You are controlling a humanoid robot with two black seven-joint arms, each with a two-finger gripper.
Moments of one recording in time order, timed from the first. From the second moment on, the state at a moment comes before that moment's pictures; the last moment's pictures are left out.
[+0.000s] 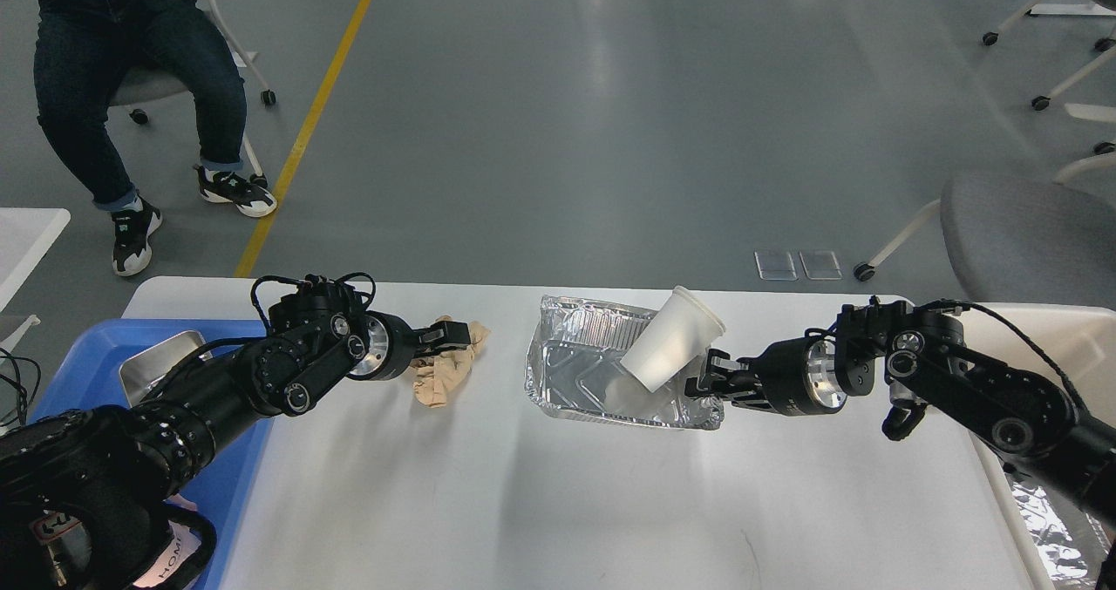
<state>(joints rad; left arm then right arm) -0.91 0.01 -0.41 -0.41 1.32 -0.48 0.15 0.68 -0.45 0.59 1.16 -1.06 0.63 -0.18</state>
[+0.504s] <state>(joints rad) -0.91 -0.01 -0.32 -0.40 1.32 -0.51 0.16 0.66 -0.46 0.60 1.16 -1.06 0.63 -0.17</state>
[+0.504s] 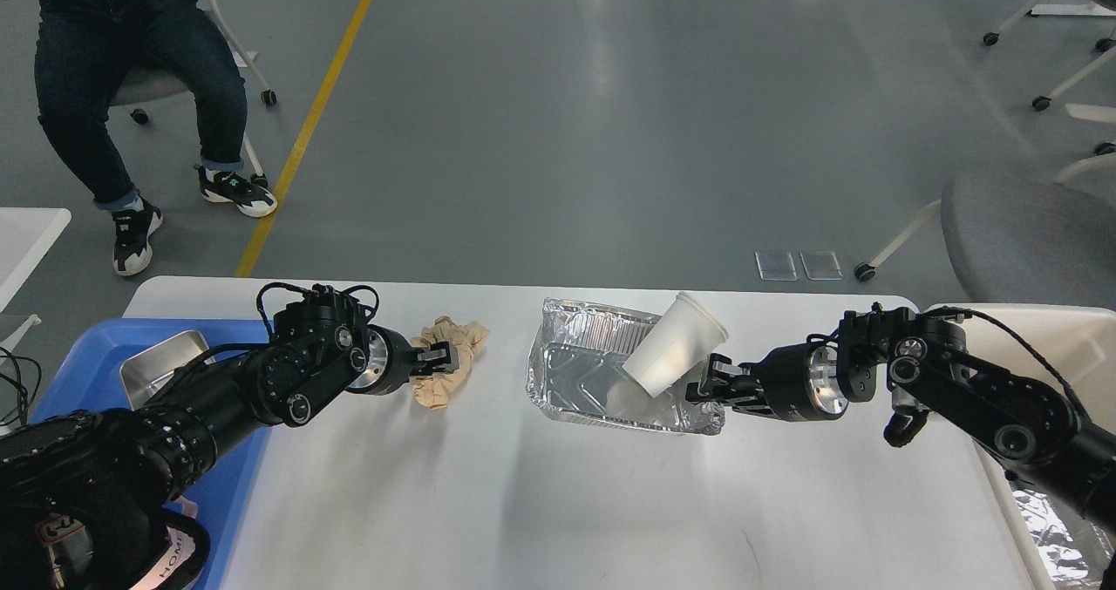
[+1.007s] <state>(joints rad) -0.90 -0.04 -0.31 -0.38 1.31 -0.52 0.20 0.65 -0.48 0.61 1.18 -1.06 0.63 -0.17</state>
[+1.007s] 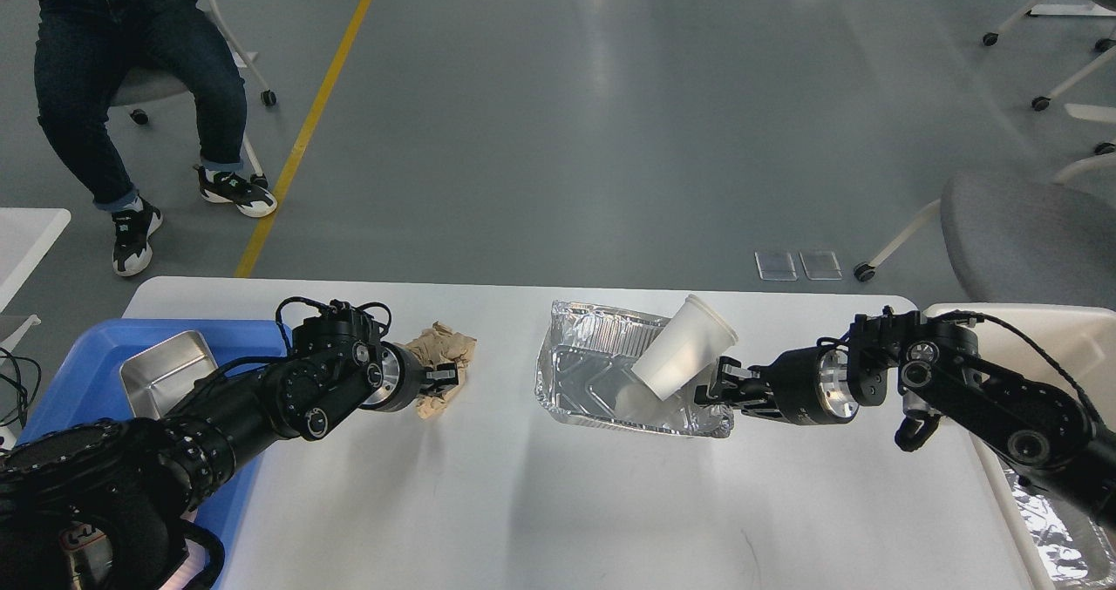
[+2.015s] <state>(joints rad) -1.08 0.85 -0.47 -0.91 0.90 -0.95 0.11 0.64 -0.48 0.62 1.18 -1.06 0.63 -0.18</state>
